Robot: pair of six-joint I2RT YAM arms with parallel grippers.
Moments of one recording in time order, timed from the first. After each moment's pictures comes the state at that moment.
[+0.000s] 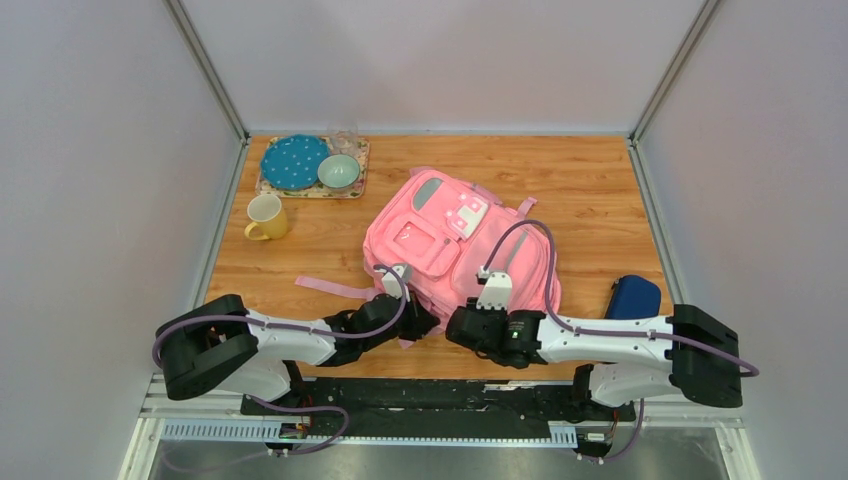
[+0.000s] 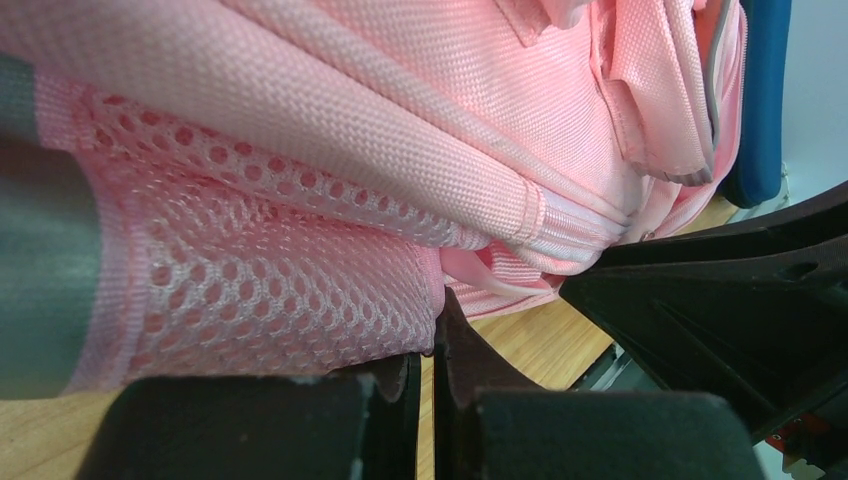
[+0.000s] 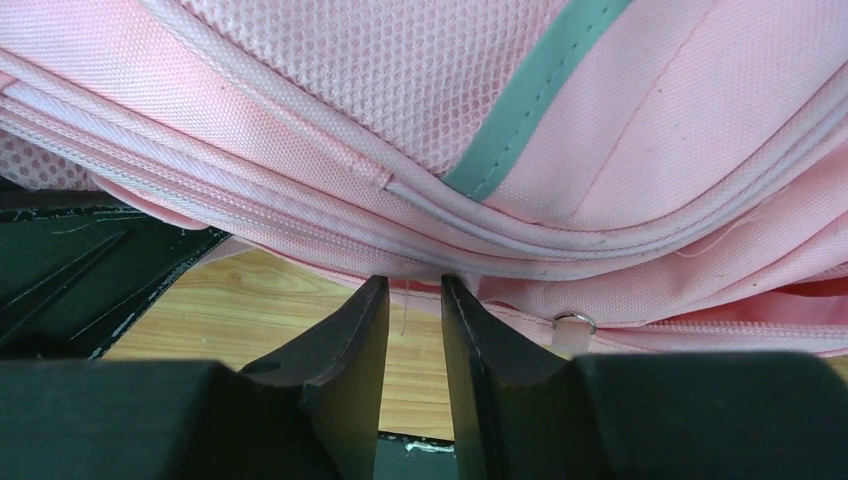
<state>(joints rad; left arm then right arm) -1.10 1.34 0.31 0.54 -0.19 -0.89 1.28 1.25 0.69 -0.59 0.60 1.19</state>
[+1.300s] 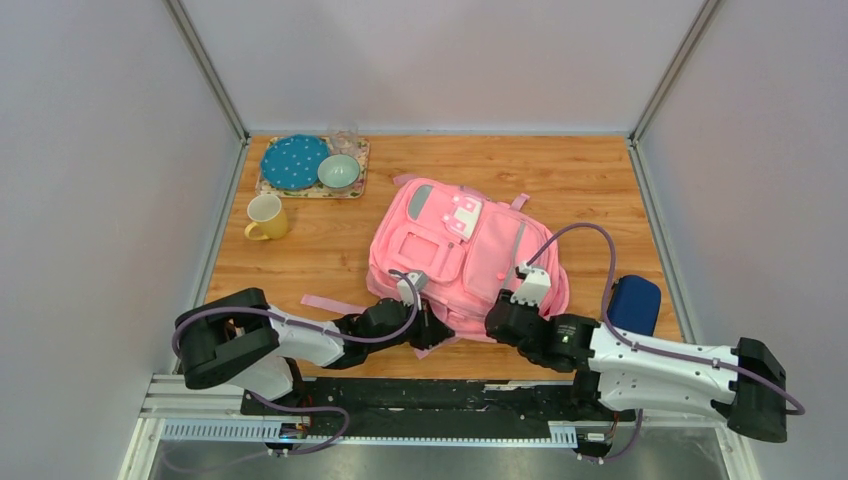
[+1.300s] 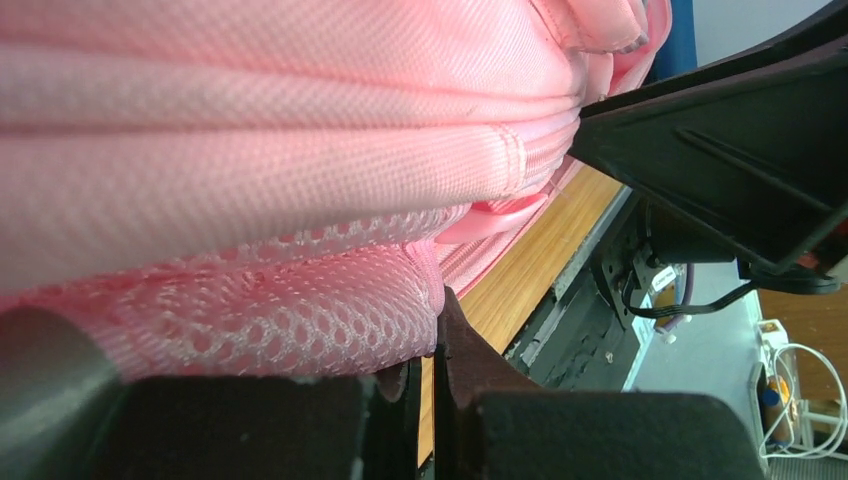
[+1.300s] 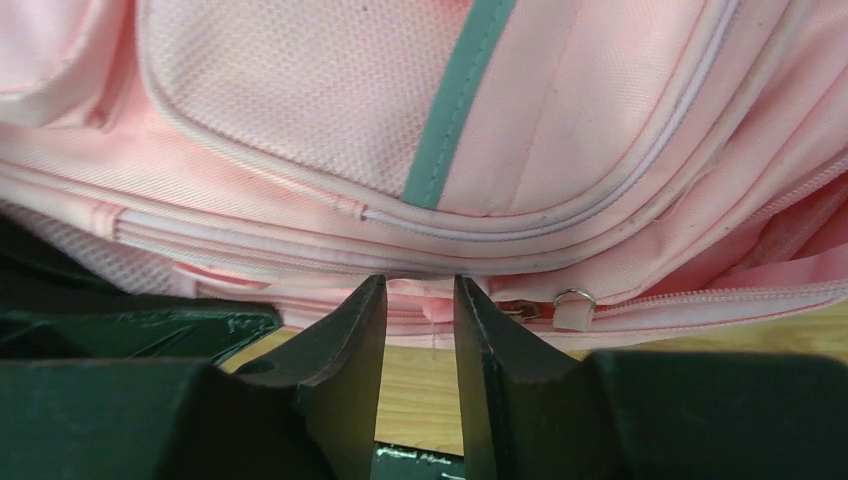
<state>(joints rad) -1.14 1.43 0.31 0.74 -0.03 -0.87 1.19 0.94 0.54 -0.59 0.62 1.17</state>
